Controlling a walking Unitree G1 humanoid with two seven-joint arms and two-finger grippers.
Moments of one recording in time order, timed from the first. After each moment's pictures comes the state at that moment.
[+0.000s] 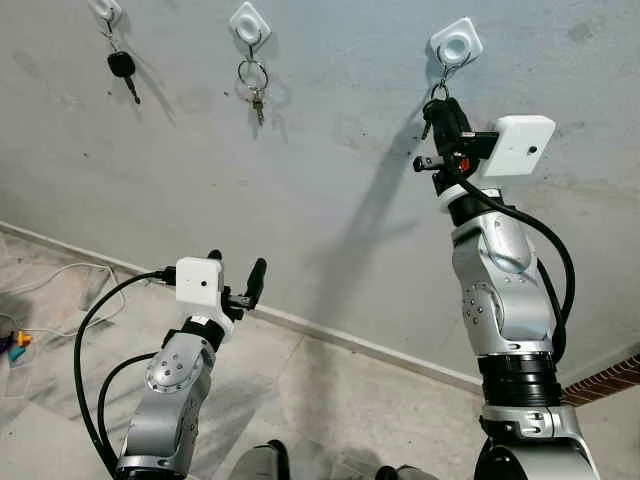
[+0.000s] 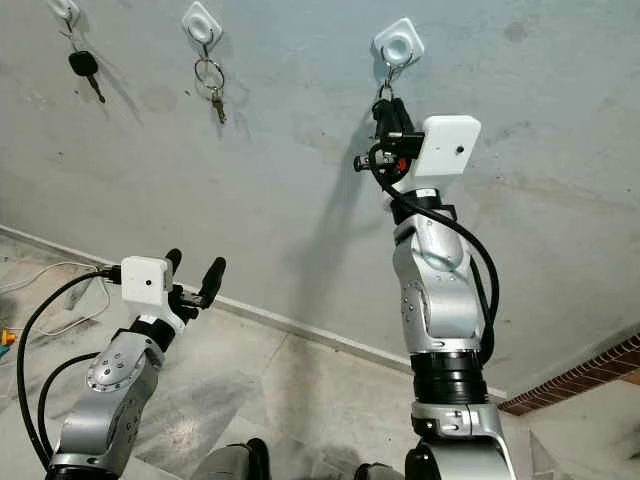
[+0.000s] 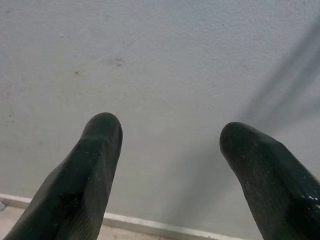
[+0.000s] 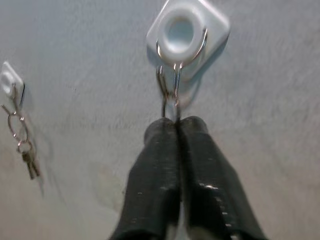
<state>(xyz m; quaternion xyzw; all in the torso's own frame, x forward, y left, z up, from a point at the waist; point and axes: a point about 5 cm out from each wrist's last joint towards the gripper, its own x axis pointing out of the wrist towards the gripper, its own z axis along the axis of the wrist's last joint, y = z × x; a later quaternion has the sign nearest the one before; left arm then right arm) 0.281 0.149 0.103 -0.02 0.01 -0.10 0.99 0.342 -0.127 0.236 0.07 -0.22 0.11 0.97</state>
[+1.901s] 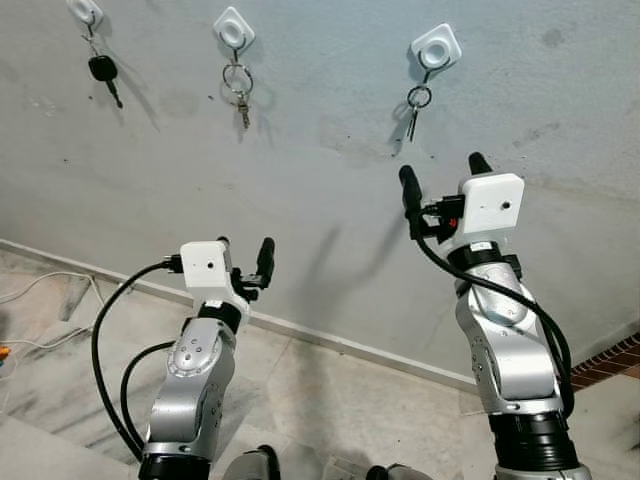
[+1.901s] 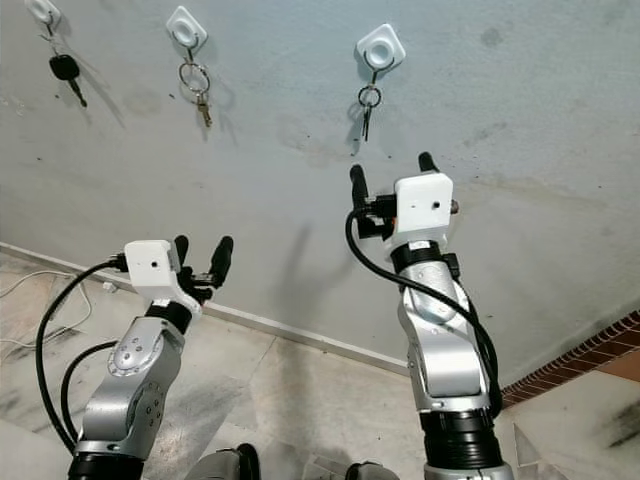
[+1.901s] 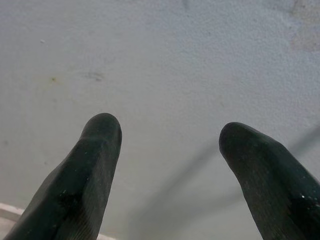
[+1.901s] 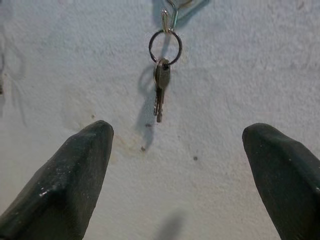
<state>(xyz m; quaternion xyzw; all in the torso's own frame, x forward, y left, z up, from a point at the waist) 0.290 0.129 0.120 -0.10 0.00 -0.07 0.99 0.310 -0.134 0.204 -0.05 -0.18 0.06 0.98</state>
